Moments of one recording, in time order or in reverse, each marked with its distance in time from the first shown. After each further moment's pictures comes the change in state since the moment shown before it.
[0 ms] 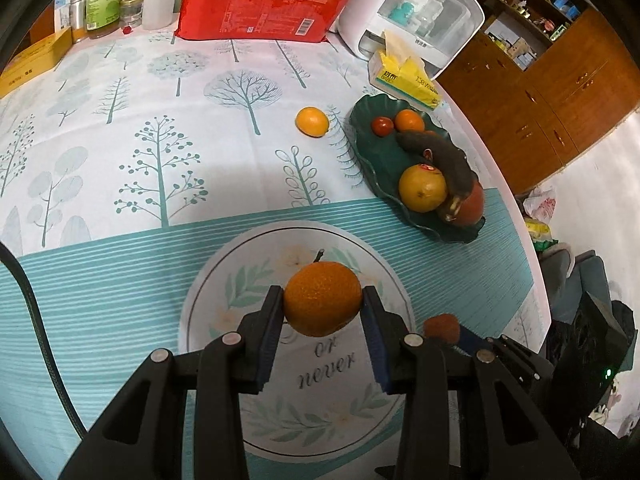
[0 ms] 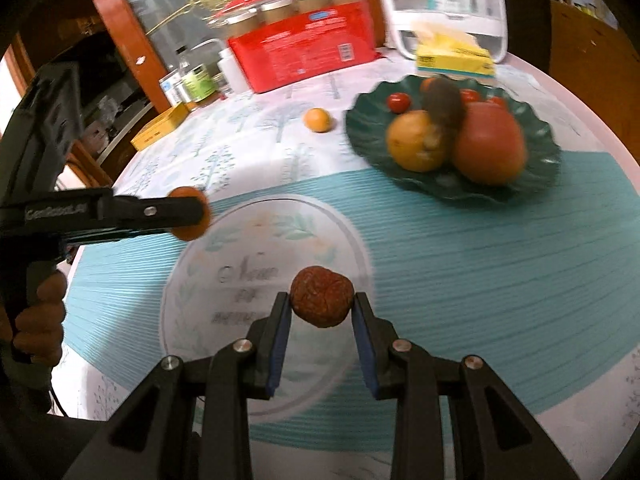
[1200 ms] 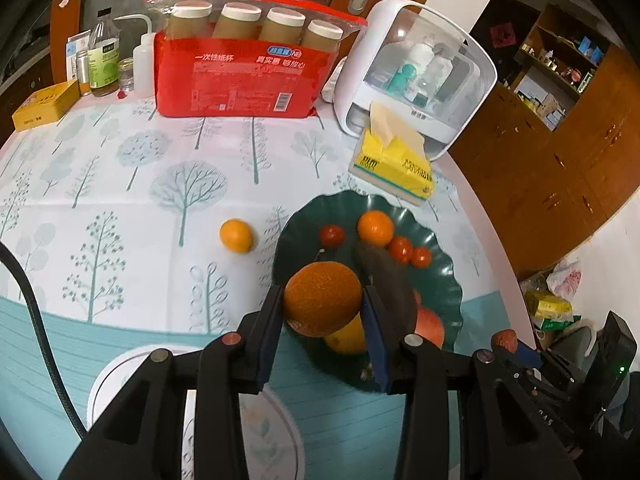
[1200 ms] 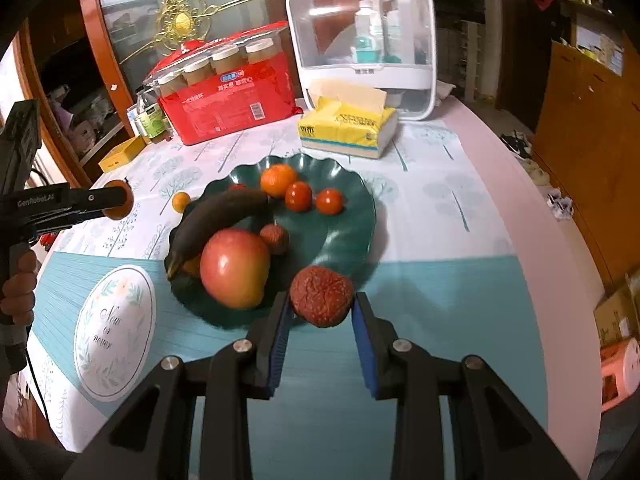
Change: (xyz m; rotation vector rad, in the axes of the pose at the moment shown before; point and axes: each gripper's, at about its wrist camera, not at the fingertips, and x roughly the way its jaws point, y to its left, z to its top) left arm 0.033 -0.109 0.085 -0.101 -0.237 0.124; right arm -0.043 -0.186 0.108 -0.155 -0.068 -0.050
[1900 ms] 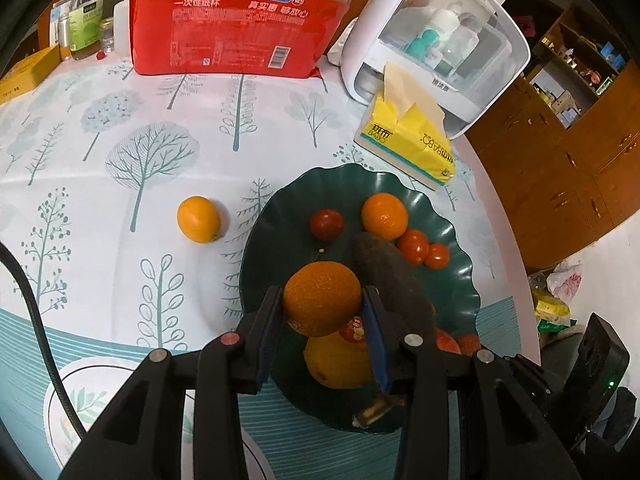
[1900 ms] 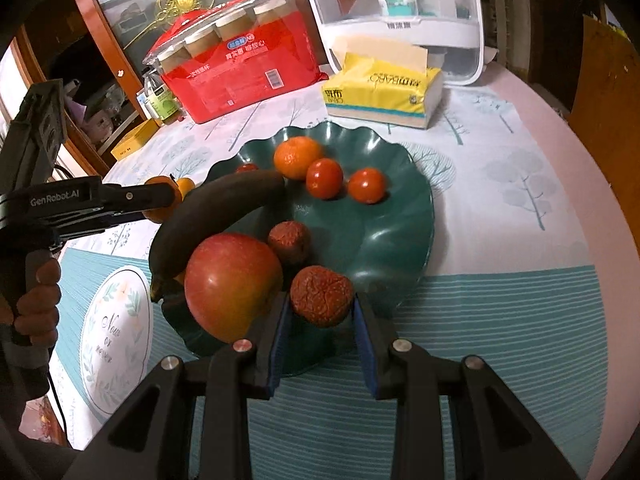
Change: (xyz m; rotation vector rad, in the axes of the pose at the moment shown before) left arm 0.072 -0.004 0.008 -0.060 0.114 -0.006; right arm 0.071 0.004 0.012 0.026 0.103 0.130
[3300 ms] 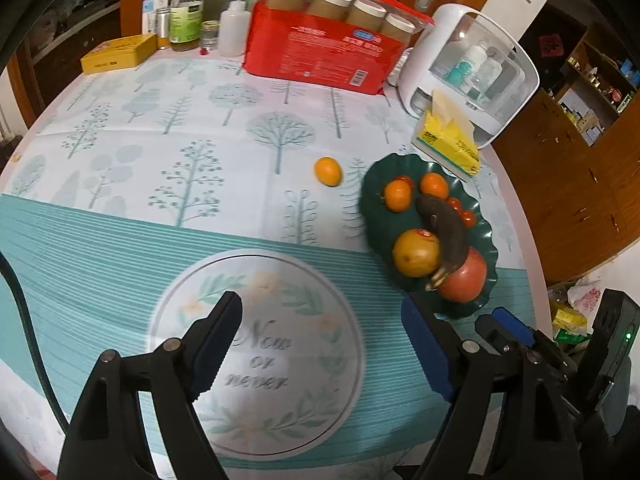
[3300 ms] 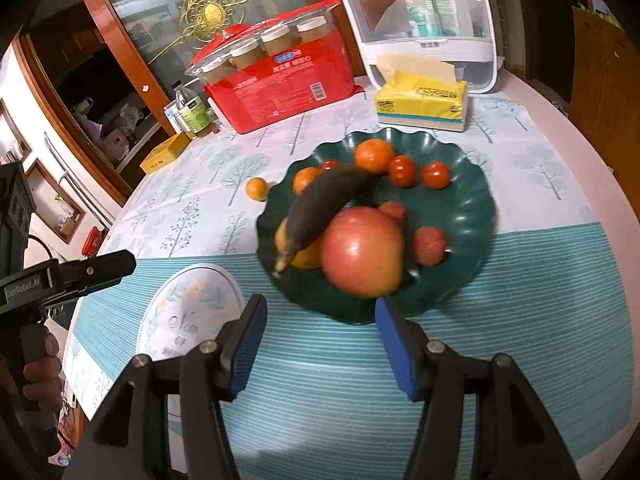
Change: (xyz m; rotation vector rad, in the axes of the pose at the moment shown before) left arm -0.129 0.066 -0.082 -0.069 -0.054 0.129; right arm -0.042 0.083 -0.031 0.056 -0.056 0.042
